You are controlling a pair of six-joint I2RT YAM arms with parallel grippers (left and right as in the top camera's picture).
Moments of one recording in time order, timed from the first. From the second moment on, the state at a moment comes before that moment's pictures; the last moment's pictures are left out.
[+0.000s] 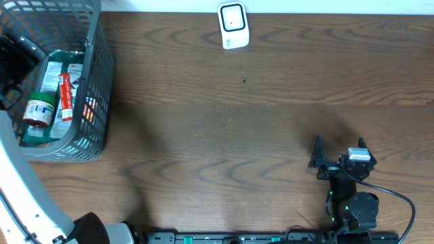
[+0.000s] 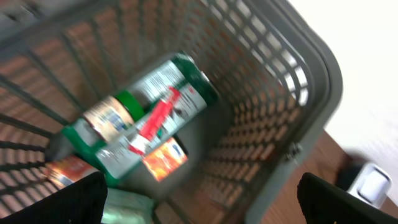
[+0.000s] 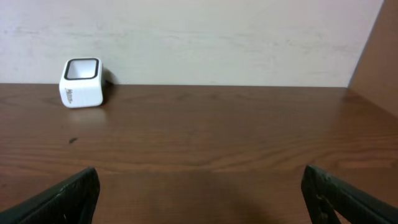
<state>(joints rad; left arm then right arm) 0.50 1.54 2.00 -1.23 0.07 -0.38 0.07 0.01 0.01 -0.06 0.14 -0.01</state>
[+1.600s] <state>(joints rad) 0.54 2.26 2.07 -1.24 -0.19 0.19 0.07 0.01 0.01 -0.06 0.14 -0.01</state>
